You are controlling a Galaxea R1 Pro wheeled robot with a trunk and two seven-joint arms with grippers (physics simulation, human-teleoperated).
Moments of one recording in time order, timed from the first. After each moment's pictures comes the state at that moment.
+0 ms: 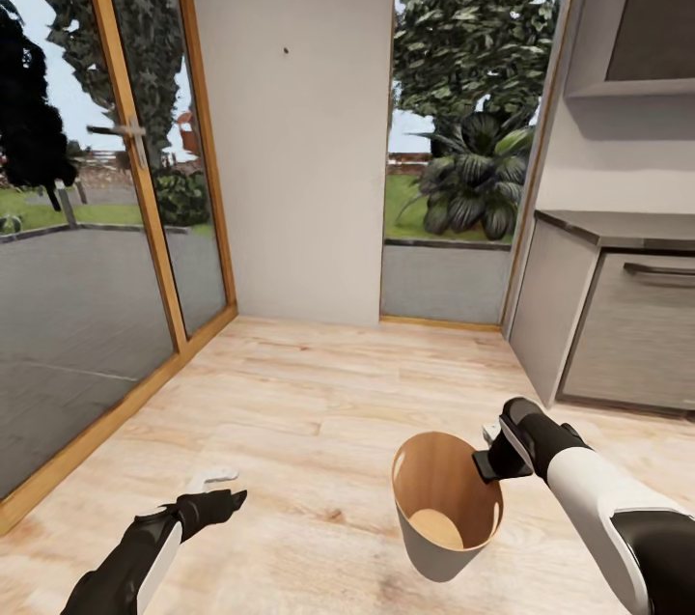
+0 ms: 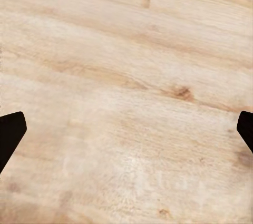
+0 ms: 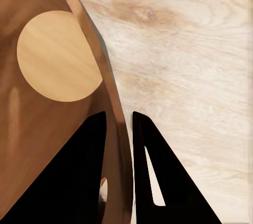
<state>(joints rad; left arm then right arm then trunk) -0.41 0.09 0.05 -0.75 0.10 0.36 -0.18 -0.91 -0.14 0.09 -0.29 0.20 0.94 0.34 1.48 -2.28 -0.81</state>
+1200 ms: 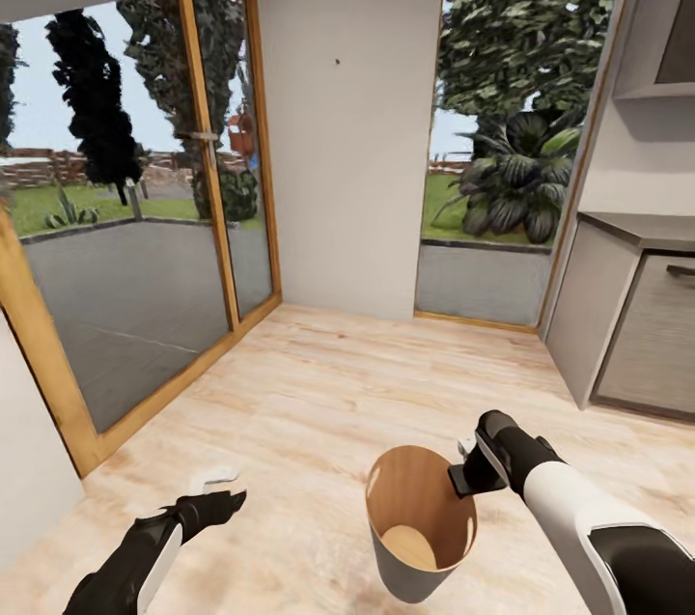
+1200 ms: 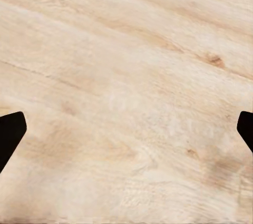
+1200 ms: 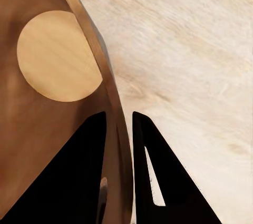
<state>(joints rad) -0.41 0.09 0.05 -0.73 0.11 0.34 -0.17 -0.87 -0.06 0.09 -0.30 0.20 0.93 0.34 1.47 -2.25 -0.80</state>
